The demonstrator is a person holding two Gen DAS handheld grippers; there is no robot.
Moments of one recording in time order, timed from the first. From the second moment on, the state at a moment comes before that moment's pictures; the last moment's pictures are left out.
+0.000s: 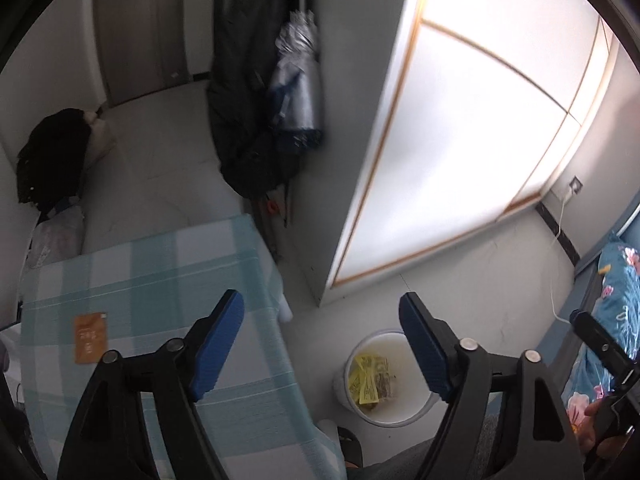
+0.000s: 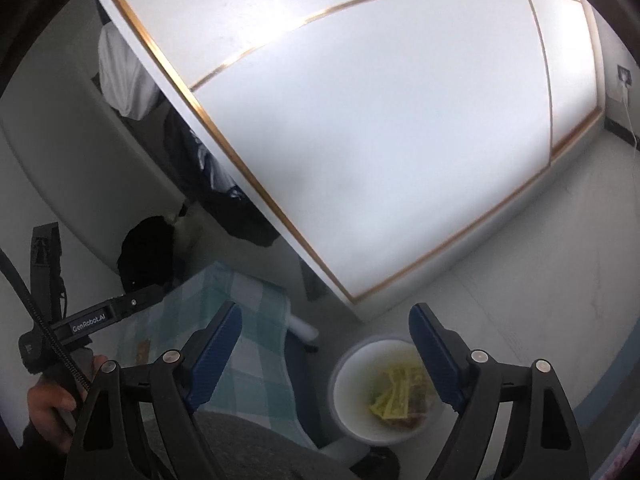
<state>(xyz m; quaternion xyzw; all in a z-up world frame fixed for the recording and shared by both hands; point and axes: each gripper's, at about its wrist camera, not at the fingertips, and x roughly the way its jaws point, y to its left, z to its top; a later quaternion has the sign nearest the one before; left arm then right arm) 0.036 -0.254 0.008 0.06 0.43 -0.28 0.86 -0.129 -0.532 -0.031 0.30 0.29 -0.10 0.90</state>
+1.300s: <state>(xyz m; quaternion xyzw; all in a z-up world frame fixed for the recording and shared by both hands) 0.011 -0.007 -0.005 -0.05 0.38 -0.11 0.92 -0.037 -0.258 0.014 0.13 0.28 0.12 0.94</state>
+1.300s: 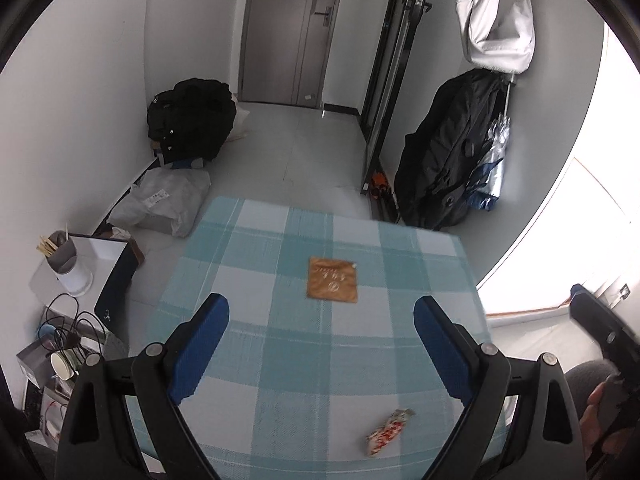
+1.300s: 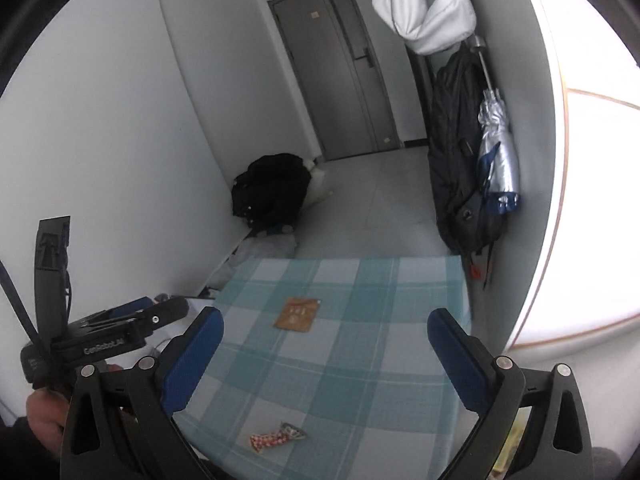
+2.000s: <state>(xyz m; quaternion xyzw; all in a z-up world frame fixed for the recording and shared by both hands) 0.000 -0.047 -0.086 0.01 0.51 -0.25 0.82 -0.027 -0.272 -0.003 0.14 0.29 0.10 0.94</state>
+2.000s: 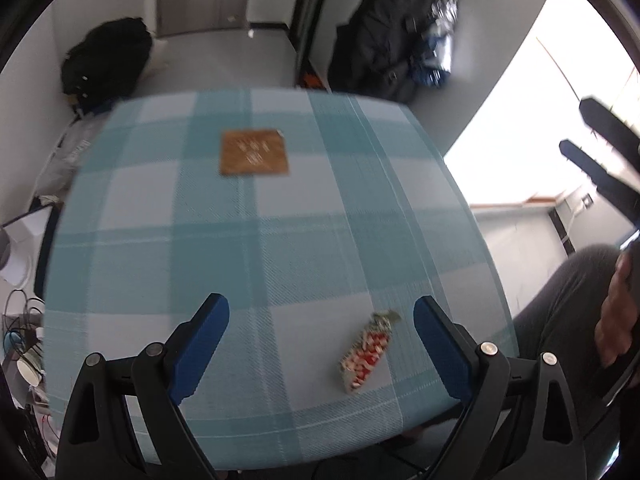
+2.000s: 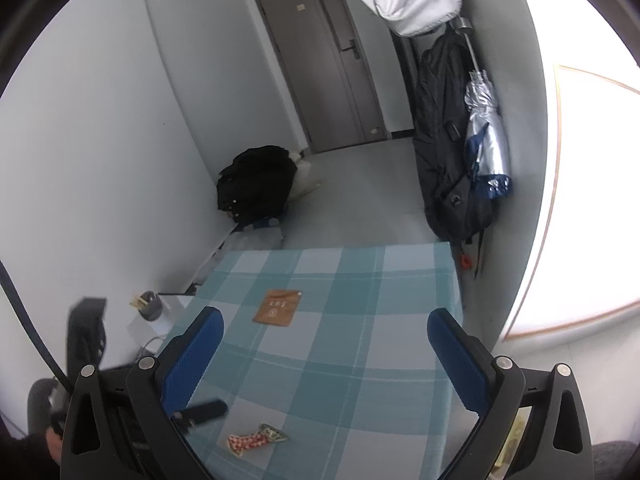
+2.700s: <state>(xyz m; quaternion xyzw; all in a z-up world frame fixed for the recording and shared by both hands) -0.028 -0.085 -0.112 0.13 0.52 -0.27 0.80 -0.038 -0.295 0.000 0.17 0.28 0.09 0.94</state>
